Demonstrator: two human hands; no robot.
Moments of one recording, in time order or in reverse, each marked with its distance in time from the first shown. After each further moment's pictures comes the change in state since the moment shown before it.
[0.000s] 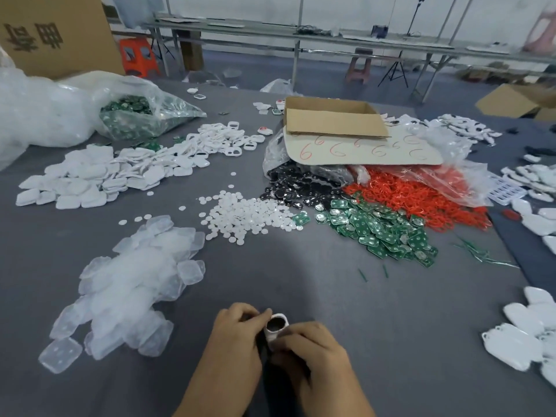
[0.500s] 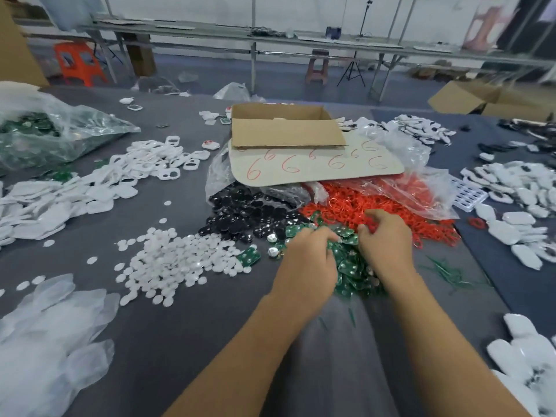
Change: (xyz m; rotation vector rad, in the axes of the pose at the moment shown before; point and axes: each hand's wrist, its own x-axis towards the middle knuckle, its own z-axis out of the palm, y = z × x) left_hand 0.216 0.121 0.095 -0.214 -0.075 0.232; right_hand 0.203 0.197 -0.132 -0.416 0.282 0.633
